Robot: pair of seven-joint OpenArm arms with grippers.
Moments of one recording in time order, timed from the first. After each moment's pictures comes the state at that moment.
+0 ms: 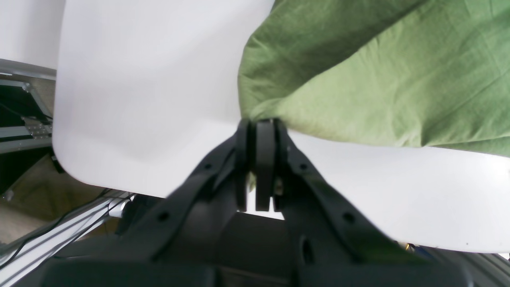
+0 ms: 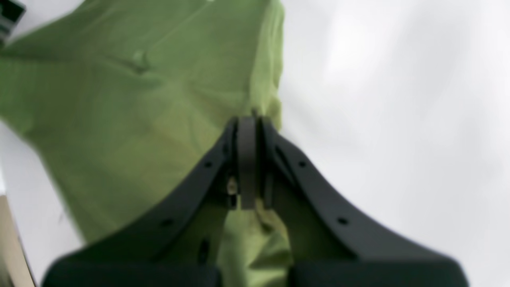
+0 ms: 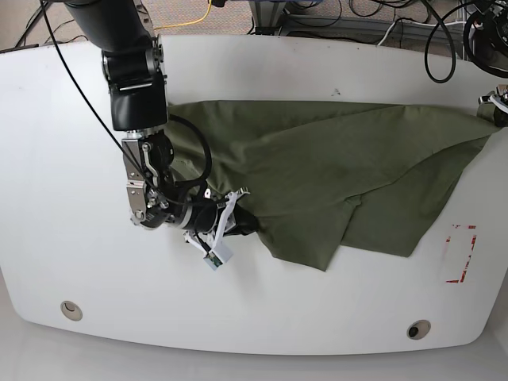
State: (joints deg) left arm 15.2 -24.2 -52.5 105.5 -39.0 -30.9 78.5; right arm 22.3 6.1 -5.5 69.9 32.4 39.7 -52.0
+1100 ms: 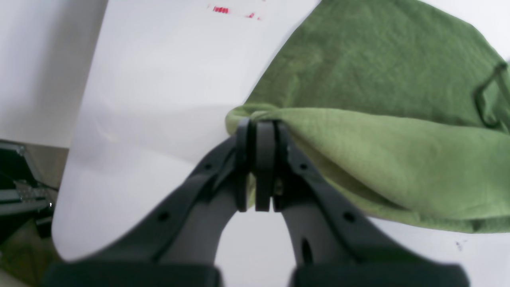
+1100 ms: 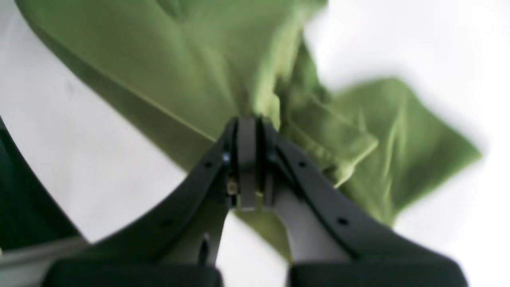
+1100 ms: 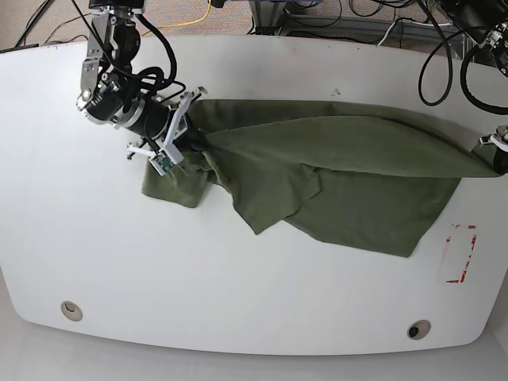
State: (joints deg) left arm 1.7 -22.5 -49.2 107.5 -38.6 -30.9 78.9; right arm -12.3 10.1 9.1 112.2 32.0 40.3 -63.0
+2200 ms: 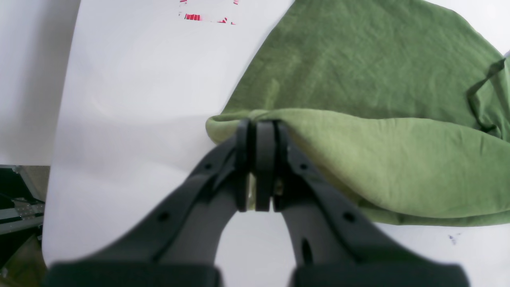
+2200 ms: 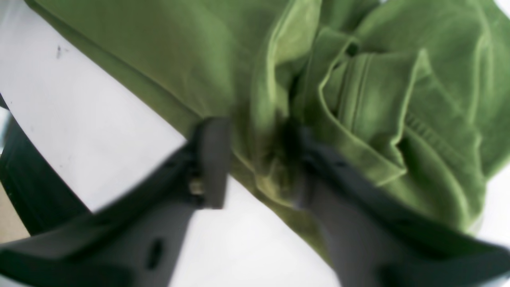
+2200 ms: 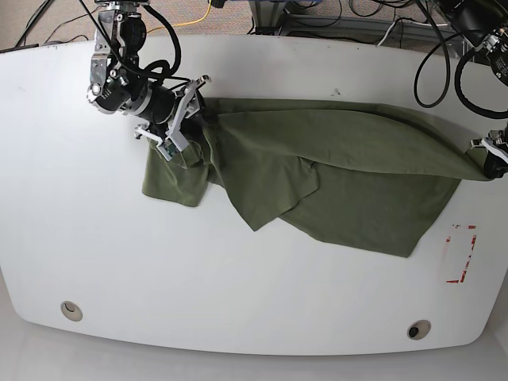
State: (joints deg) left arm 1.3 -22.4 -46.4 107.5 -38.6 -30.9 78.9; right arm -14.1 8.8 8.9 105.5 32.0 40.4 -62.6
